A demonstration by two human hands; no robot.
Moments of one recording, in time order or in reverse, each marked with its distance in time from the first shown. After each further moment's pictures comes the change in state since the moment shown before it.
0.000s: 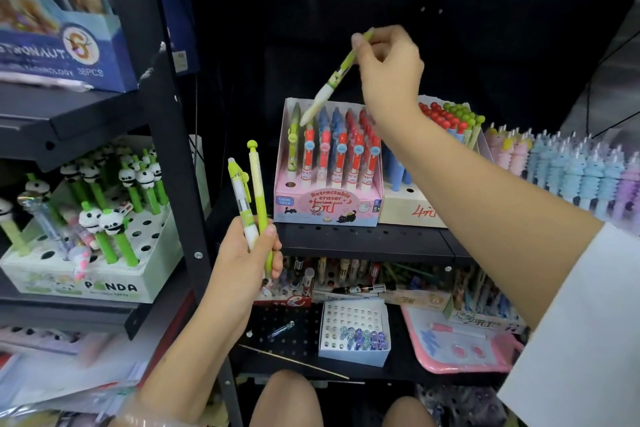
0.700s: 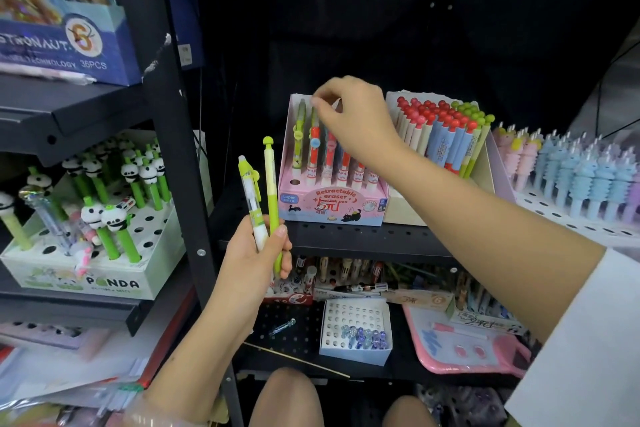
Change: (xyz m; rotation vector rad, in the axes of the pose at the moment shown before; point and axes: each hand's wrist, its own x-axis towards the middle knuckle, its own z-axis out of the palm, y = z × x) left_hand -0.001 -0.001 0.003 -0.009 -0.024 0.005; right_hand -0.038 0.005 0.012 -0.493 -0.463 -0.237
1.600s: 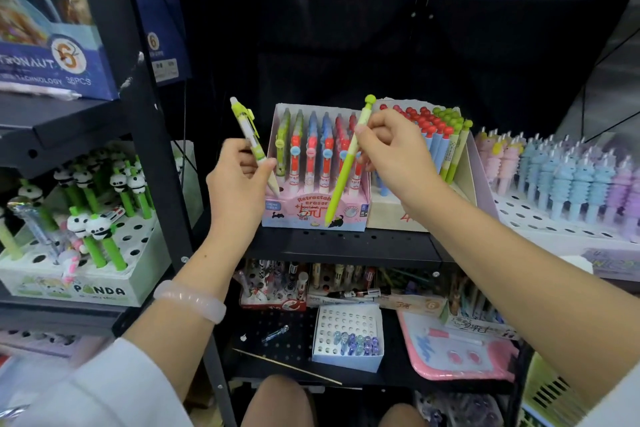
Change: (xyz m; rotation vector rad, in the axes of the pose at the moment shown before) left_hand 0.076 0.044 0.027 0.472 0.370 0.362; right_hand -0.055 0.034 -0.040 0.533 0.047 0.288
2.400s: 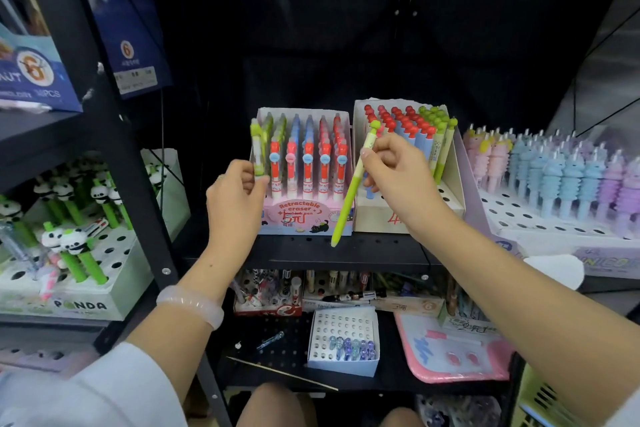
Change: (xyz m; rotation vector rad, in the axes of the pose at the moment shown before) left_hand -0.006 -0.013 0.021 0.270 -0.034 0.073; right_hand -0.009 0.036 -0.021 0.051 0.028 0.026
